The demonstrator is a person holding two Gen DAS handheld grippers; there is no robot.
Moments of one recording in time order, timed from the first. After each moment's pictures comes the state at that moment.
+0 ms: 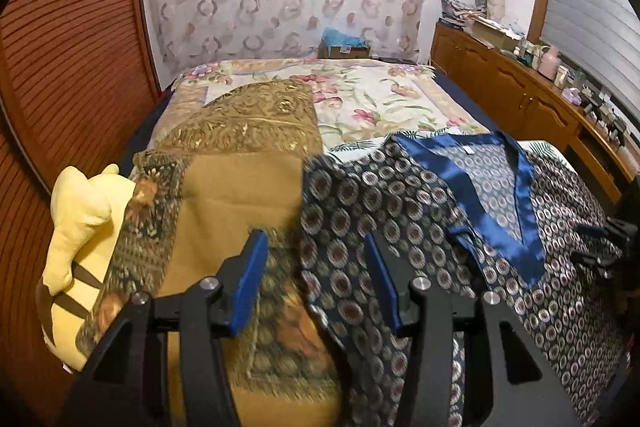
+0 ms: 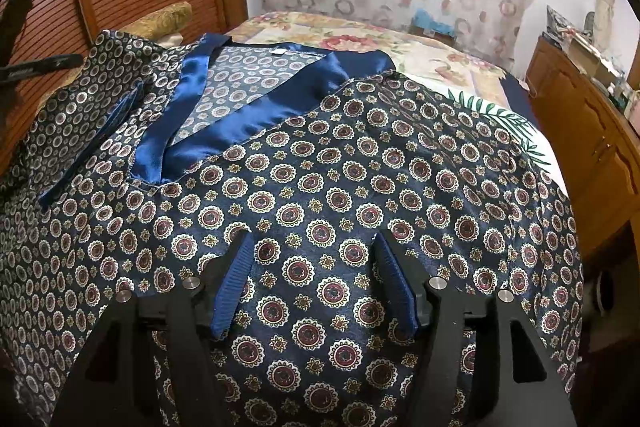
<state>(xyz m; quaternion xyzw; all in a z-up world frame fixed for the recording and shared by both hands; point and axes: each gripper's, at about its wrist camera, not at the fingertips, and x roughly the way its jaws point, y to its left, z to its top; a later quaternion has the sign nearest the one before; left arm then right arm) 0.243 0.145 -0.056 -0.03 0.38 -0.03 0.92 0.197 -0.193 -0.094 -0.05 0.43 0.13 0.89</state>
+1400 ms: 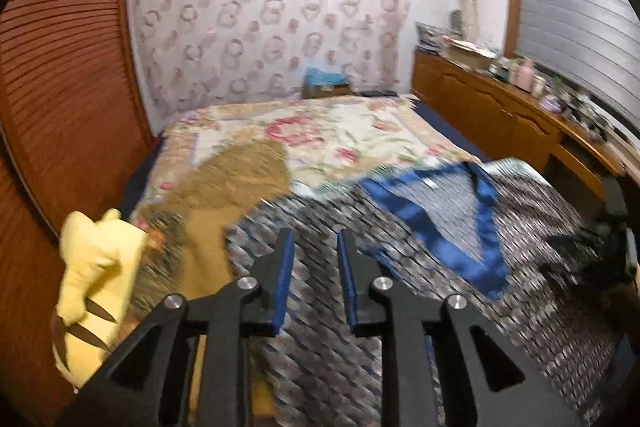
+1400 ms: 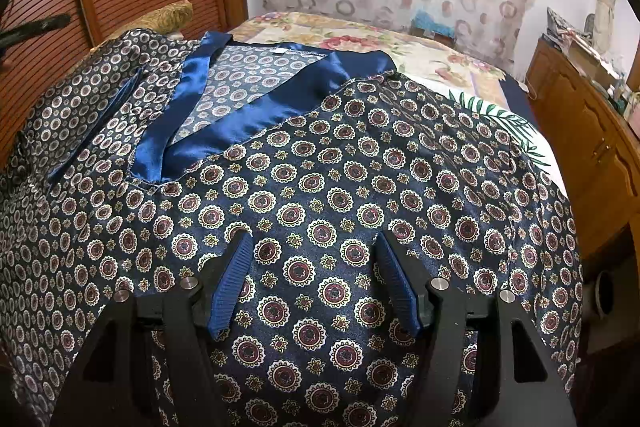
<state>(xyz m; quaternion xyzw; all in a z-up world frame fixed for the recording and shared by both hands) 0.200 0.117 -0.013 0.01 0.32 -0.06 0.94 0.197 -0.191 -0.094 -0.06 0.43 0.13 0.89</state>
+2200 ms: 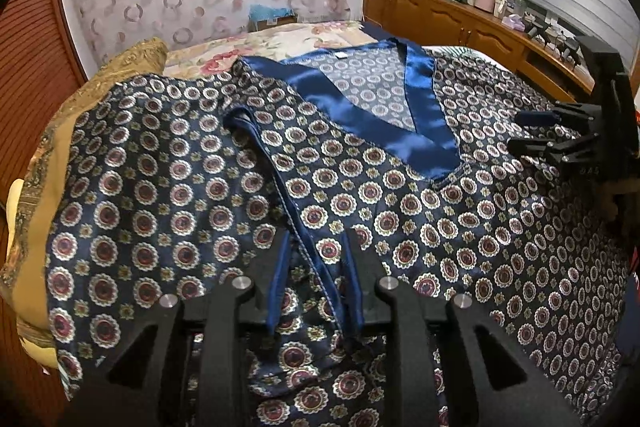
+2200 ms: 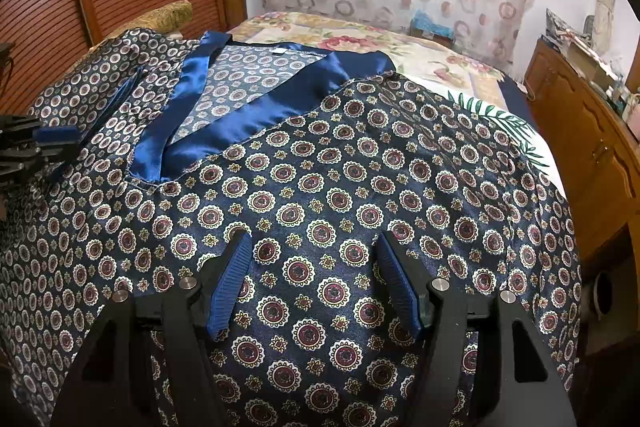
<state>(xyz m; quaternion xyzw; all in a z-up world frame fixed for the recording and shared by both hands) 0.184 0.025 -0.102 0.05 0.42 -0.13 0.90 0.197 -0.192 -0.094 -0.06 0.43 0.13 0.89</state>
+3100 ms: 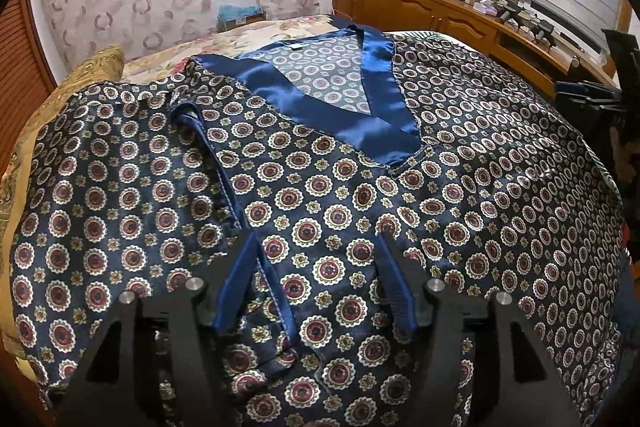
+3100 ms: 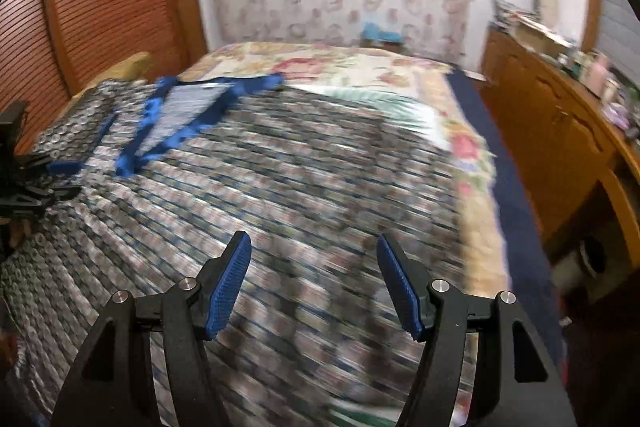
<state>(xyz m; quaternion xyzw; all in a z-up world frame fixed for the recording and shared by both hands) 0.182 0.004 -0.108 0.07 0.42 -0.18 0.89 0.116 -0.329 -0.055 0.00 0.40 0.05 0.92</state>
